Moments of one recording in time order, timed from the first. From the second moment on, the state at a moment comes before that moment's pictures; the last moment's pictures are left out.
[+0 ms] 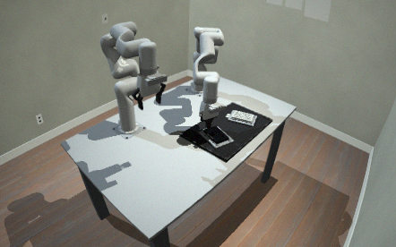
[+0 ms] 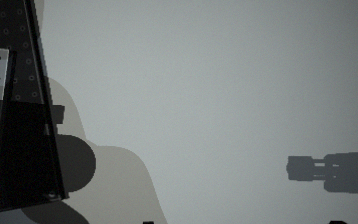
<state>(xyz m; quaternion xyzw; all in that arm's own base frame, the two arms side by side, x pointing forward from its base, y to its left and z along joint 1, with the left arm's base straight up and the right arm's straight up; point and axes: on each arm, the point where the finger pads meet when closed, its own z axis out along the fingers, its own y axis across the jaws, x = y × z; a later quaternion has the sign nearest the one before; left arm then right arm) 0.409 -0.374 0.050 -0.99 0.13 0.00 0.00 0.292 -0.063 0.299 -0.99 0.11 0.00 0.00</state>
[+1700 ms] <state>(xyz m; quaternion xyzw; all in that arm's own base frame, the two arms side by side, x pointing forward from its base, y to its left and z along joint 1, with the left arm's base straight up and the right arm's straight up) 0.396 -0.370 0.052 -0.99 0.13 0.00 0.00 0.292 -0.063 0.299 -0.99 0.11 0.00 0.00</state>
